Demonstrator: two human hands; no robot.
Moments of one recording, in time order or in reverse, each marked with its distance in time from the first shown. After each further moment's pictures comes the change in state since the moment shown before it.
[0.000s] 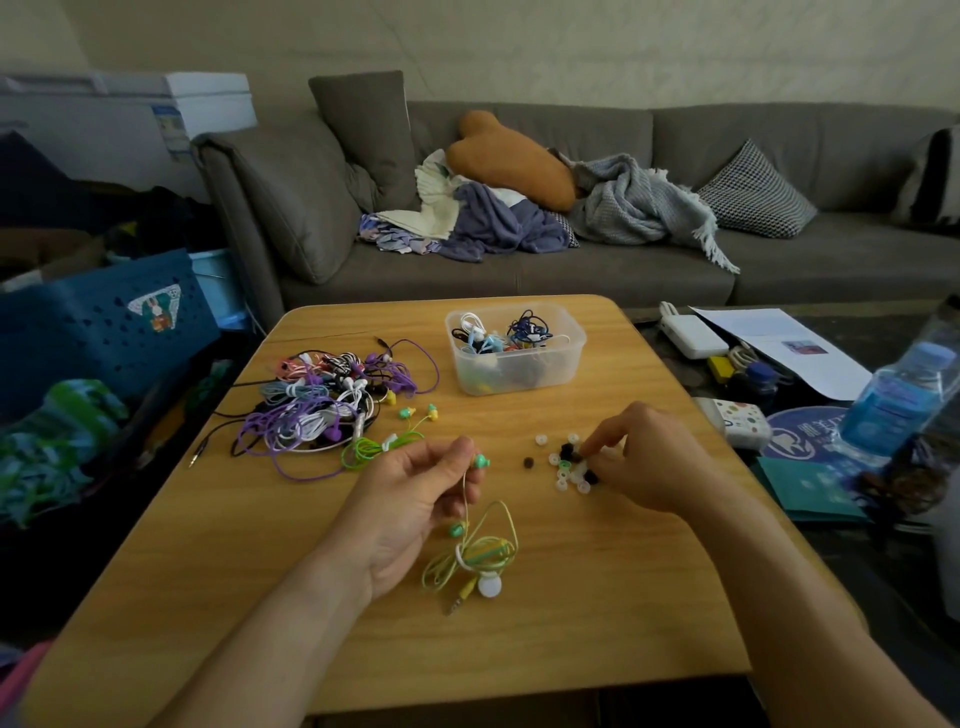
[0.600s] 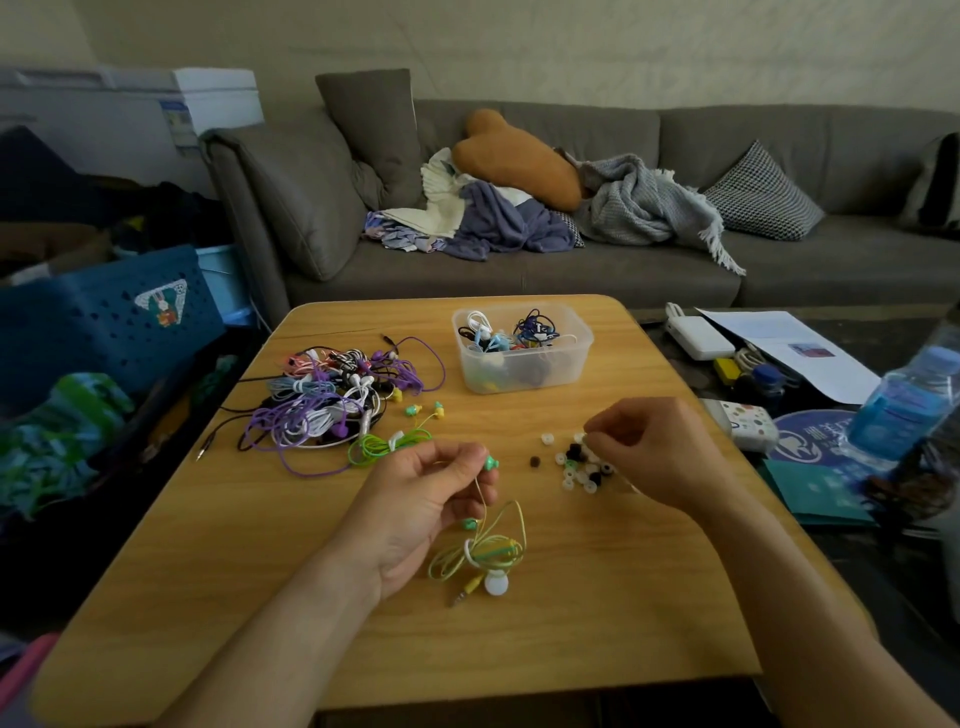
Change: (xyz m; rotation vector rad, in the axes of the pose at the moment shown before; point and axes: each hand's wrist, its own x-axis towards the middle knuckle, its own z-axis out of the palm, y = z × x) left_hand -0.003 0.001 0.003 -0.037 -0.006 -0.014; right_hand -0.003 -0.002 0.003 0.371 0.145 0.024
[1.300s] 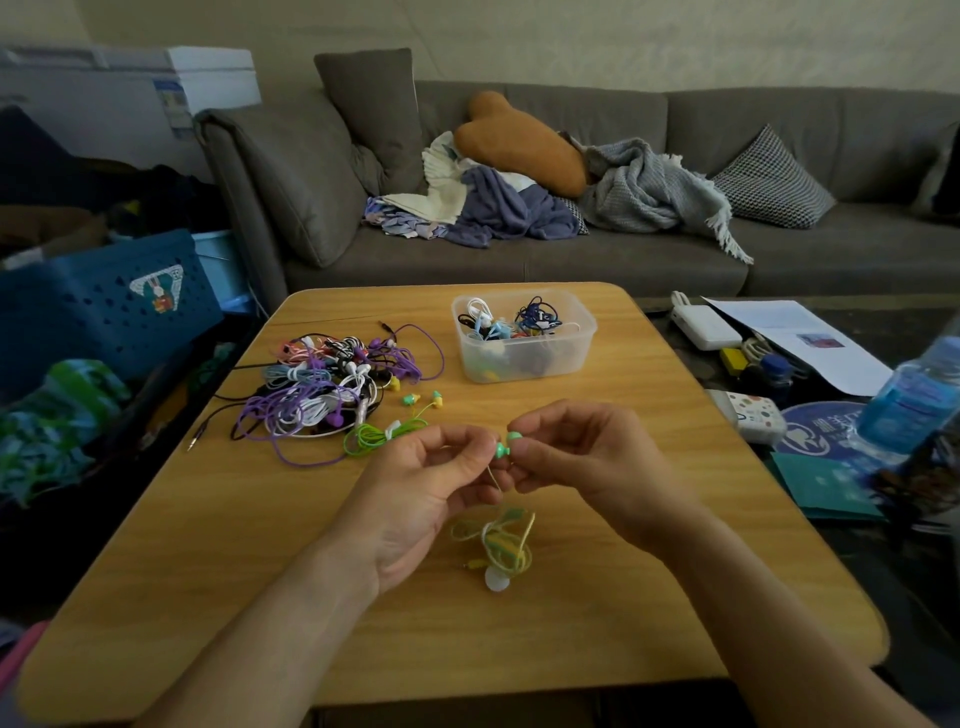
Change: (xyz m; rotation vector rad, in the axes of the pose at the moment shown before) left_hand -0.001 0.002 0.006 -0.040 -0.041 0.047; right_hand -0.028 -0.045 0.028 0.870 -0.337 -0.042
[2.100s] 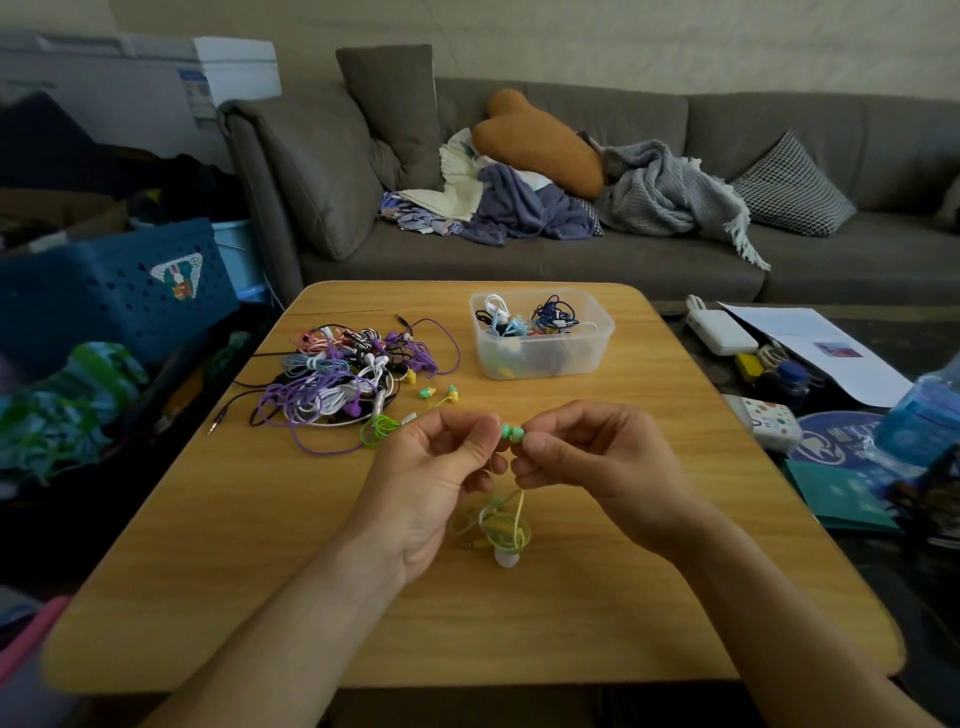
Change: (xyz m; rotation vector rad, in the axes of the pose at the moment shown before) left_hand -0.004 -0.001 0.001 0.015 0.107 0.107; right_hand -0.002 -0.002 0.007 0.073 -0.034 -0.024
